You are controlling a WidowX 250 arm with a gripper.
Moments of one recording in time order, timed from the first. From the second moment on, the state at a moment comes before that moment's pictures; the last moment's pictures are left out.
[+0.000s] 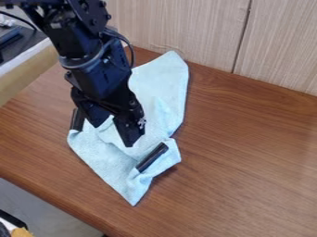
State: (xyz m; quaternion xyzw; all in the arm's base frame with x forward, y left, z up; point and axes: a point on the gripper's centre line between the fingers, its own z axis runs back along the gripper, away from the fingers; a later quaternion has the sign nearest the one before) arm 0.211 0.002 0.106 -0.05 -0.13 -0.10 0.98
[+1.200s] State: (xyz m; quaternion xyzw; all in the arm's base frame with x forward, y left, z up) arm 0.294 0.056 0.065 0.01 -0.11 0.13 0.99
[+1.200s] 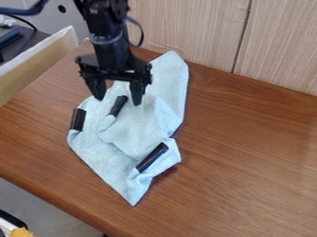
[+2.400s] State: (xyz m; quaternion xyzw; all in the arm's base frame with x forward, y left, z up) arm 0.289 0.079 0.029 0.01 -0.08 0.14 0.99
